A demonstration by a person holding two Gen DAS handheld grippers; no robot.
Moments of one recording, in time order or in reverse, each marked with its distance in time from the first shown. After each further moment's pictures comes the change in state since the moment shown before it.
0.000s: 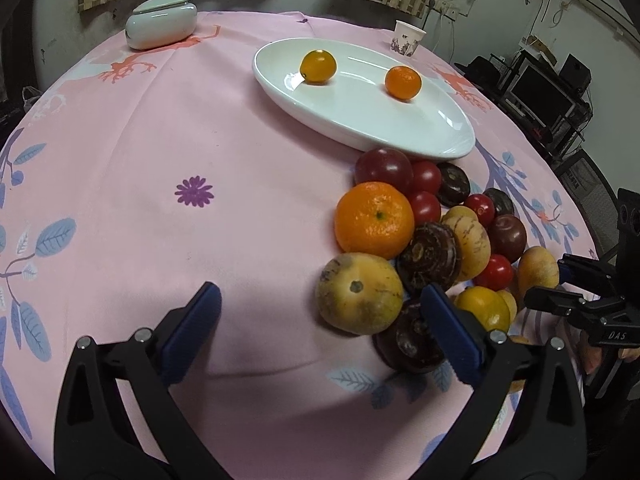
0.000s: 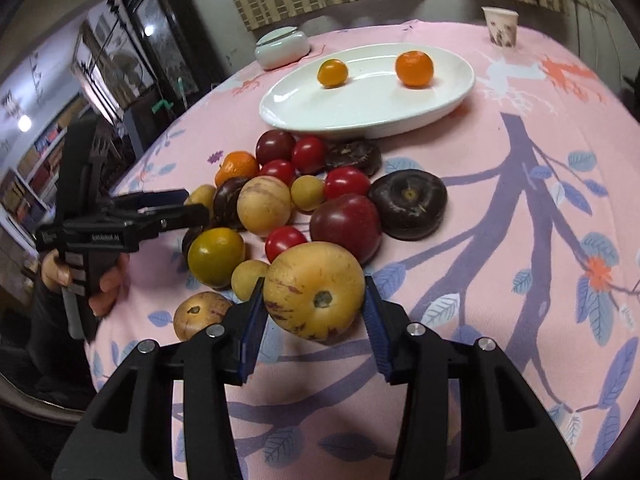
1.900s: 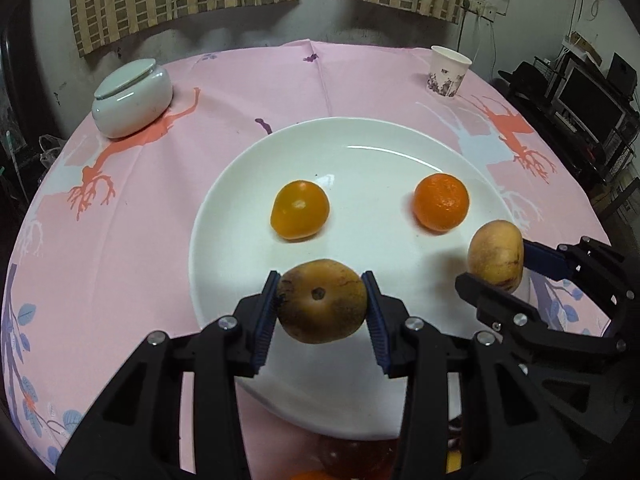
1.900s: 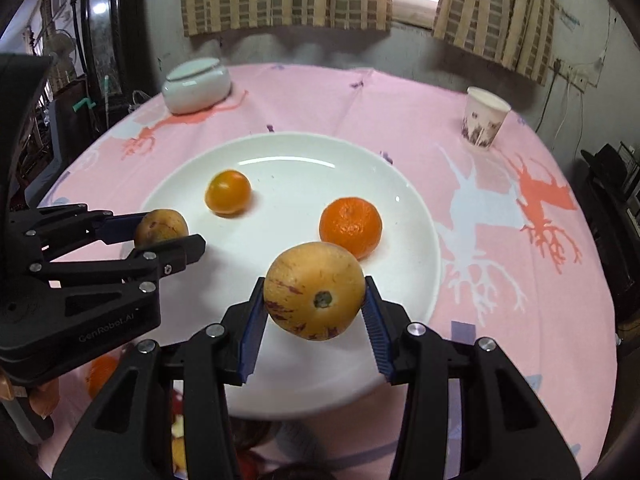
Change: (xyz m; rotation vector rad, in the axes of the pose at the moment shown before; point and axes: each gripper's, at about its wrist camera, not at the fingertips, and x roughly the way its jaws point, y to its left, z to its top) left arm 0.080 -0.043 0.161 0.014 -0.003 0.202; right arm 0.086 -0.024 0.172 -0.121 -0.009 -0.394
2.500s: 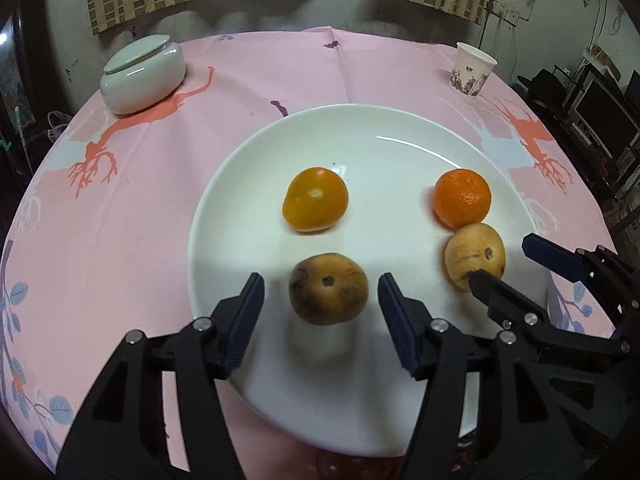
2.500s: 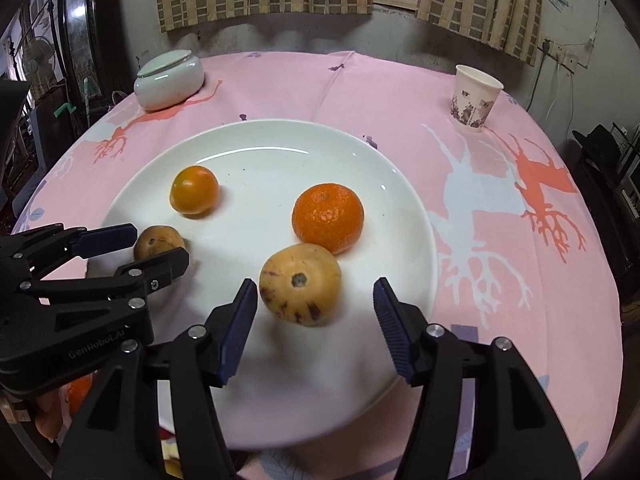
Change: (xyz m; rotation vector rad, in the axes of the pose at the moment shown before) left arm 0.004 0.004 -0.002 -0.061 0.018 0.032; right arm 0.001 -0.008 0.001 0.043 0.001 -0.034
